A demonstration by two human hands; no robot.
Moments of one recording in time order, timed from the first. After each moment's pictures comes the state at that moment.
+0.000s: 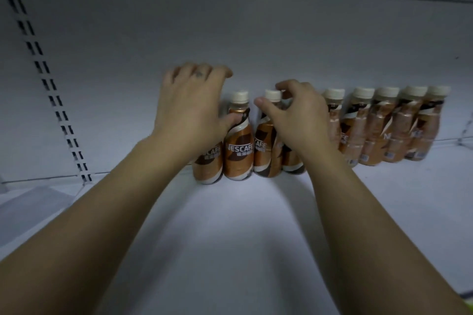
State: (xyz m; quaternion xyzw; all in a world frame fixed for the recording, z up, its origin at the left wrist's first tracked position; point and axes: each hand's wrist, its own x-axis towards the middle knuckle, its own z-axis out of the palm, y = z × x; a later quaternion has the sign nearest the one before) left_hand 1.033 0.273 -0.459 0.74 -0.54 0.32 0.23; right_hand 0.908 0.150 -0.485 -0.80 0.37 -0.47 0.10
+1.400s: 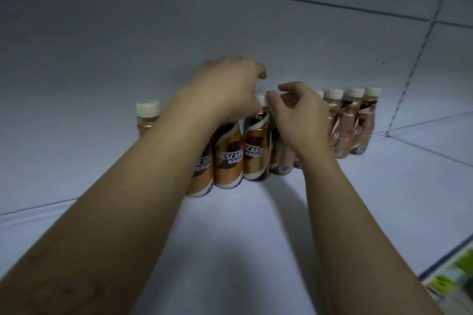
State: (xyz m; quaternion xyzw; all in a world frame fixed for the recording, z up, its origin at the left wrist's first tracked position) left_hand 0.982 0.185 -0.412 0.70 -0.68 0.16 0.15; right_hand 0.866 0.113 -0.484 -0.70 0.45 -0.54 0.12
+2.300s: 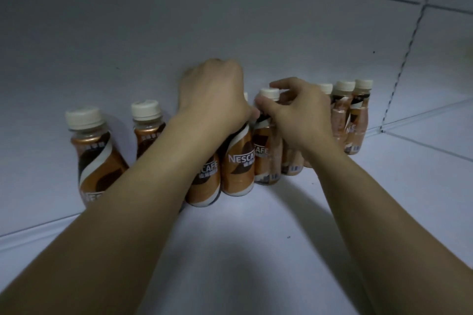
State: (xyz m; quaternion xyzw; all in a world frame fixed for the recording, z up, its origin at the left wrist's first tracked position) left_hand 0.960 0.133 -0.439 0.73 -0.61 0.16 0.25; right_hand 0.839 0.071 -0.486 -0.71 0.45 -0.52 0.17
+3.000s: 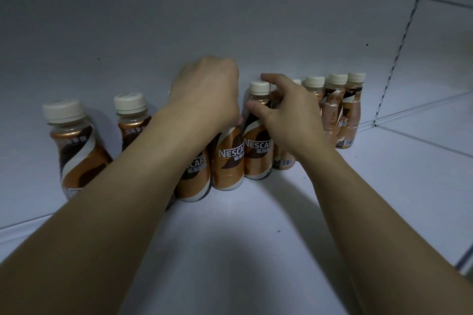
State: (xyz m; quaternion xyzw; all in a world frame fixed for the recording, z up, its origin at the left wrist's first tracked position) left_hand 0.956 0.133 -0.440 0.73 -0.63 0.15 0.20; right_hand 0.833 0.075 -0.495 -0.75 0.42 -0.49 0.13
